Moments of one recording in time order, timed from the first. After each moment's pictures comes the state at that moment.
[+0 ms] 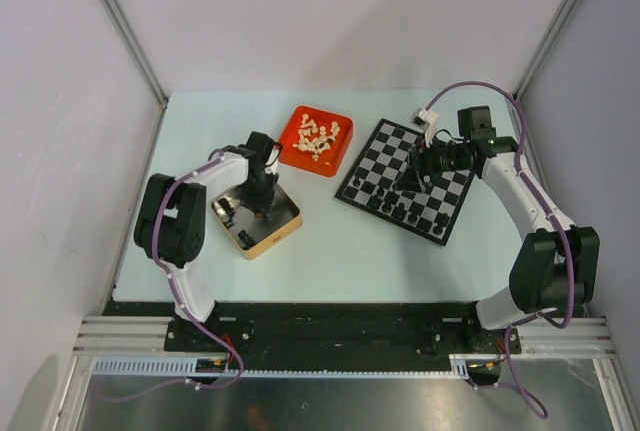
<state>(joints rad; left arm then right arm) -0.31 1.84 1.21 -0.70 -0.05 -0.12 0.12 1.50 1.25 -0.69 -0.92 -0.40</state>
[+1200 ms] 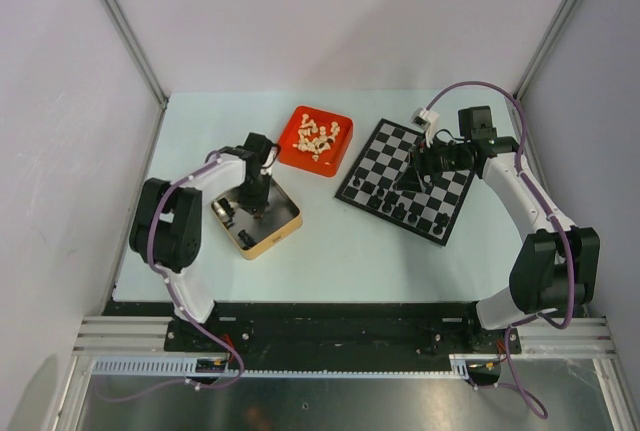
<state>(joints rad) -0.30 1.82 1.20 -0.73 -0.10 -0.20 0.12 1.49 1.25 -0.69 -0.92 -0.40</state>
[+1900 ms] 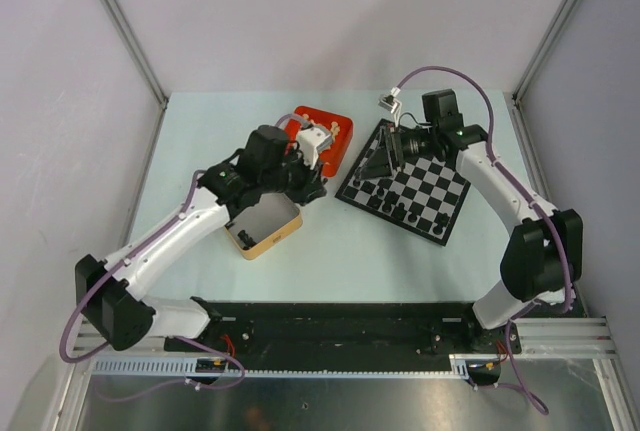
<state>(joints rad) -0.64 1.29 1.19 -0.55 0.26 0.00 0.31 1.58 1.38 -0.53 -1.17 0.04</state>
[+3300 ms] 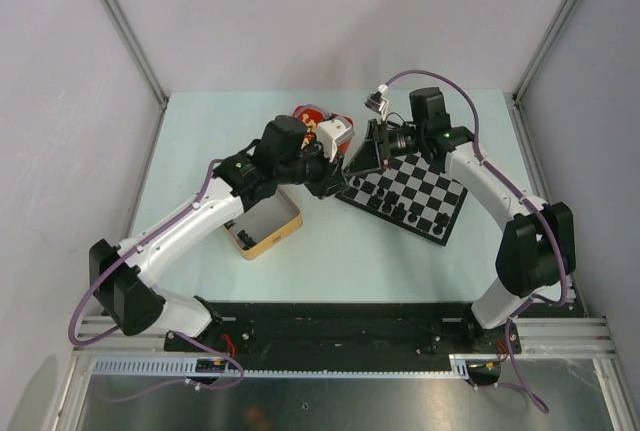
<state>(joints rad) -0.74 1.40 1.34 -0.48 0.35 -0.01 0.37 1.63 1.38 -0.33 -1.19 0.49</state>
